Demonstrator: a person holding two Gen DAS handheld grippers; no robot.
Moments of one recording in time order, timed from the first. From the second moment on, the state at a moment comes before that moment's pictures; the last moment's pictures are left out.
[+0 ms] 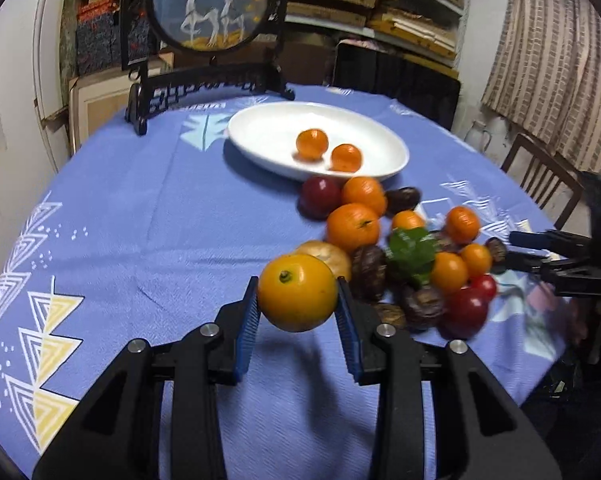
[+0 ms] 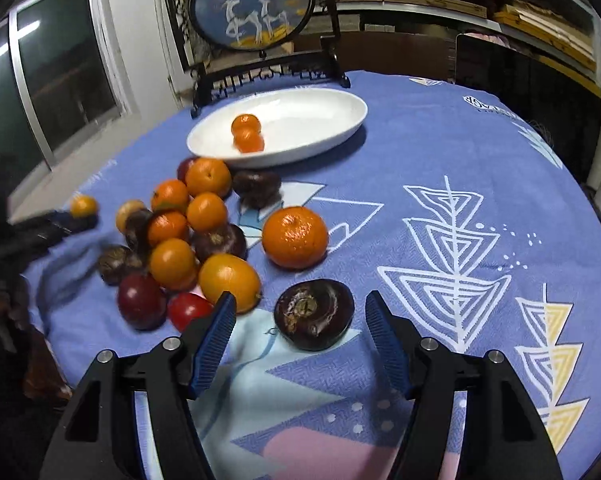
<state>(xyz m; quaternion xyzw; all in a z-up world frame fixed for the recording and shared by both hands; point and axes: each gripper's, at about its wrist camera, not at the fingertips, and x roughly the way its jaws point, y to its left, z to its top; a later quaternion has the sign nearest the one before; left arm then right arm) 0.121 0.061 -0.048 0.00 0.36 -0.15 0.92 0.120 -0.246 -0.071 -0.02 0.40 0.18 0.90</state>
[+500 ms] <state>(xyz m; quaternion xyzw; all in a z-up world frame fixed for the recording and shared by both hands) 0.109 0.047 -0.039 0.00 0.35 -0.16 0.92 0.122 -0.259 -0.066 0.01 0.40 0.17 0.90</state>
